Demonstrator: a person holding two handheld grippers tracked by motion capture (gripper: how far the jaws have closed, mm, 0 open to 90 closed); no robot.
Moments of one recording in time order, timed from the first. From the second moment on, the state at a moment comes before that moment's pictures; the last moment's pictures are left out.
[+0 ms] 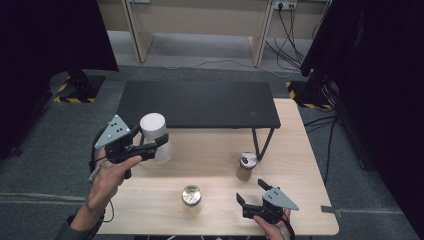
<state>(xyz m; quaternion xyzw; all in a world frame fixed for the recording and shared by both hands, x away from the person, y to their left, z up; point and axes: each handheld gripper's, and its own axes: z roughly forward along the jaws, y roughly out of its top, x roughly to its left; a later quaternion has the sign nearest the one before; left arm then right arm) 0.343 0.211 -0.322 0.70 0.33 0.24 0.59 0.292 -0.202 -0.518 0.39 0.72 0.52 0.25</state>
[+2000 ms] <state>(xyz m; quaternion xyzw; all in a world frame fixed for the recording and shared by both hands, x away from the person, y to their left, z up) 0.413 0.210 -0.276 0.68 0.39 0.28 0.55 0.291 -0.201 -0.518 0.39 0.72 0.52 0.24</state>
